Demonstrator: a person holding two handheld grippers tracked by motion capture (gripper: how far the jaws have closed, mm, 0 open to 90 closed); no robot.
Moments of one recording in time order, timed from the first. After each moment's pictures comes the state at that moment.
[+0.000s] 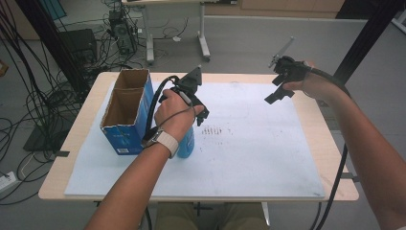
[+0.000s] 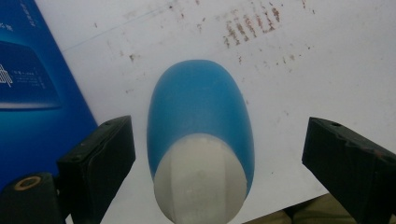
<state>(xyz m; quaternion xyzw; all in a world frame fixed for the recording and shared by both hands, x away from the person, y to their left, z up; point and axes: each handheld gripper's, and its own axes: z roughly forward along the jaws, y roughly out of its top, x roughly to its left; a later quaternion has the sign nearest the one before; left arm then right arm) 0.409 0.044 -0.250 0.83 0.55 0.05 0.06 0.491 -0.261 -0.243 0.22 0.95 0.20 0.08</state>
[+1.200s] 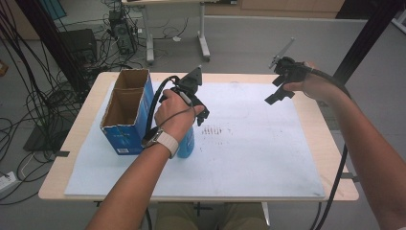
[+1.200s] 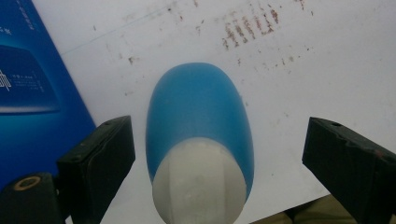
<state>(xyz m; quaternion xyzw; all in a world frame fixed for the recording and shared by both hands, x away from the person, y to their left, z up) 0.410 0.045 -0.251 0.83 0.55 0.05 0.06 0.491 -0.263 -0.245 0.23 0.95 0.20 0.07</state>
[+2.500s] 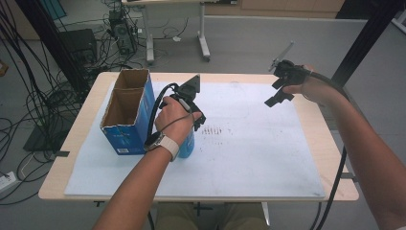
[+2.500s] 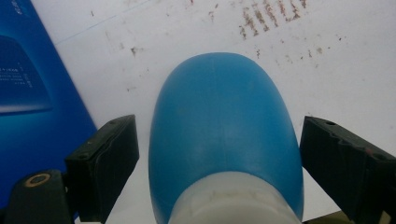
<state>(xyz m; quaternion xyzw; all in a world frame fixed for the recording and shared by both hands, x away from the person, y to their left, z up) 0.417 0.049 -0.281 0.83 0.55 0.05 0.04 0.491 -0.265 -0.255 0.23 0.95 0.20 0.06</state>
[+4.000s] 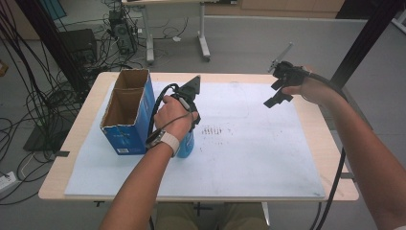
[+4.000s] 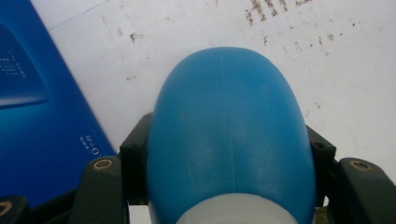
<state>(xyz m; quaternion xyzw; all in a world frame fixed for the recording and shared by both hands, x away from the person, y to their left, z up) 0.424 0.049 -0.286 0.83 0.55 0.03 0.01 0.492 -0.265 -0.259 0.23 0.95 0.21 0.06</state>
